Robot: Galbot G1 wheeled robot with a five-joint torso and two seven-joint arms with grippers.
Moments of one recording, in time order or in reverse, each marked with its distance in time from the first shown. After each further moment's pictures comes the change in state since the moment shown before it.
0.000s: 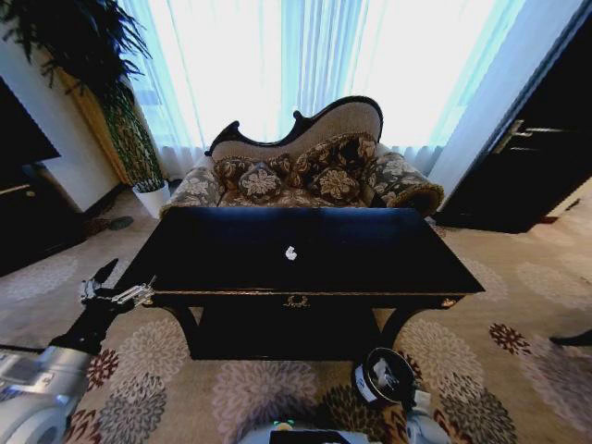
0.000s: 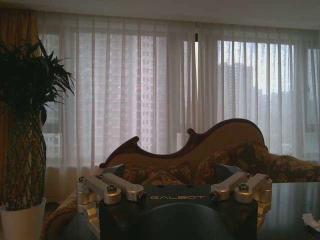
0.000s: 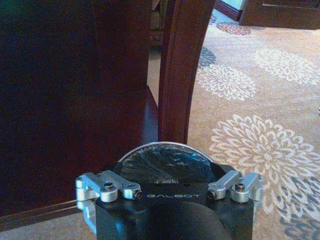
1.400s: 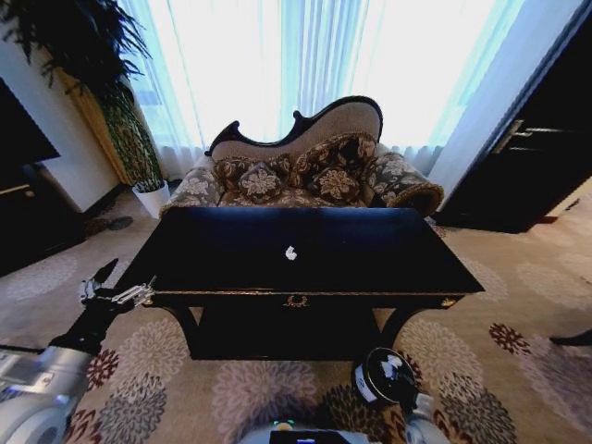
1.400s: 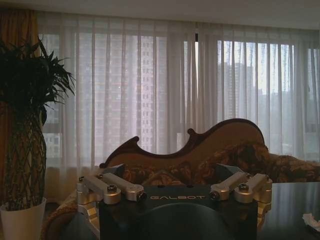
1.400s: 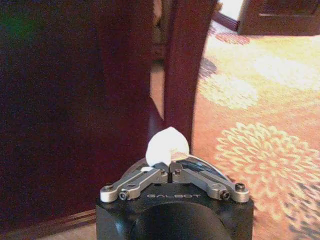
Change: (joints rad) left arm 0.000 0.000 0.000 0.000 0.000 0.000 0.000; right arm -0.047 0.008 0.028 0.059 0.015 0.033 -0.009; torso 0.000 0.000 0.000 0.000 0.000
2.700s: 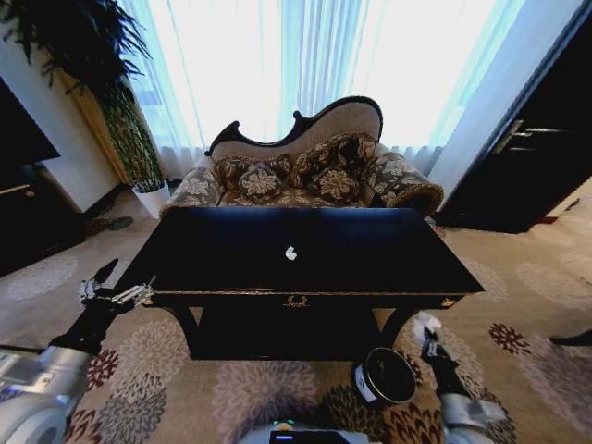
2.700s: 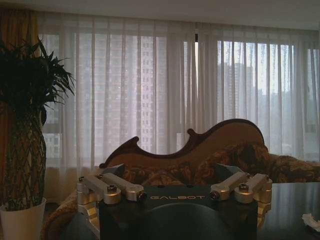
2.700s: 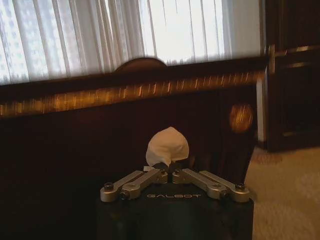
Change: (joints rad) left arm 0.000 0.000 0.000 0.000 0.000 0.000 0.000; right arm -0.373 0.064 0.259 0.648 0.042 0.235 -0.155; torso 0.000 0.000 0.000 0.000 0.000
